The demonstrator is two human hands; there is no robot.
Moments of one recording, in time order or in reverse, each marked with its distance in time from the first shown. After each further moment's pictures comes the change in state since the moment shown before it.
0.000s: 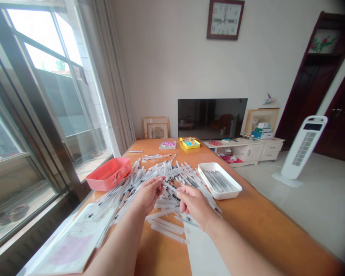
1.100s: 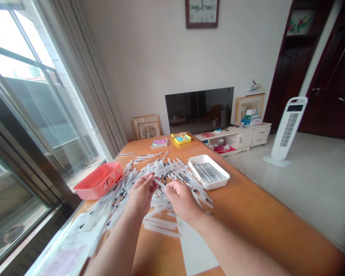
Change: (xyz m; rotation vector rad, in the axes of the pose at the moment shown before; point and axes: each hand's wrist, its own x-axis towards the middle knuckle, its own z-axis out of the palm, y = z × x) left_hand -0.011 0.008 0.034 -0.047 0.068 0.077; right_hand -0.001 -0.003 0.004 -0.230 0.160 -0.297
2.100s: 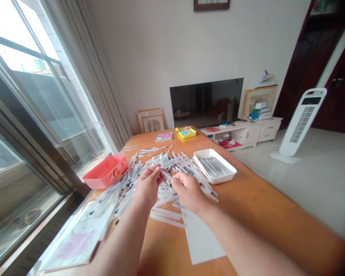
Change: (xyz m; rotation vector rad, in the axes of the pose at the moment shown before) left_hand -0.007 0.002 0.013 -0.001 0.035 0.056; right_hand 0.000 -0.005 -0.006 -0.039 0.010 -0.041
